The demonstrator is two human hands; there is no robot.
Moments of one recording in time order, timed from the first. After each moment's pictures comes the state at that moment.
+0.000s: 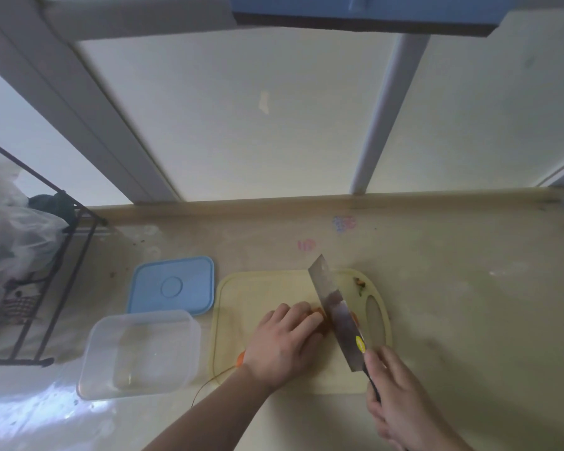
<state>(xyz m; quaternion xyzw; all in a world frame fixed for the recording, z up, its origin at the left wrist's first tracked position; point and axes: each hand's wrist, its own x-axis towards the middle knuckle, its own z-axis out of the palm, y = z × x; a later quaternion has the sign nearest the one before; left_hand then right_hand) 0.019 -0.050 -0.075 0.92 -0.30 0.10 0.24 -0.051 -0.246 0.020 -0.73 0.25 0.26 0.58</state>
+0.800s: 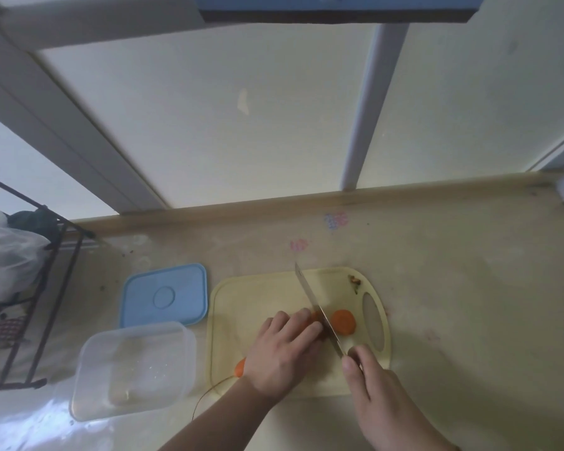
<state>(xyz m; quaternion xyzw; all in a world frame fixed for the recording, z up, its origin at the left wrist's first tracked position) 0.013 -0.053 -0.080 0.91 -0.33 0.12 0.24 -0.046 -0.227 0.025 -0.86 0.12 0.22 0.45</state>
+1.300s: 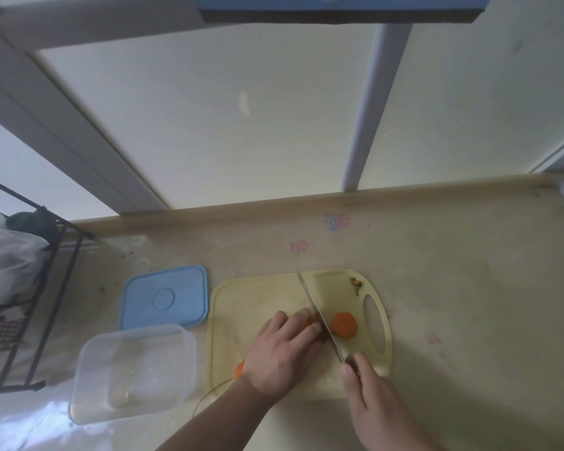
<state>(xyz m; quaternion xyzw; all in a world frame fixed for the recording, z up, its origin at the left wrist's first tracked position) 0.019 -0.050 -0.083 0.90 -0.33 0.11 0.26 -0.054 -0.224 0.002 -0.87 0.12 0.22 0.41</state>
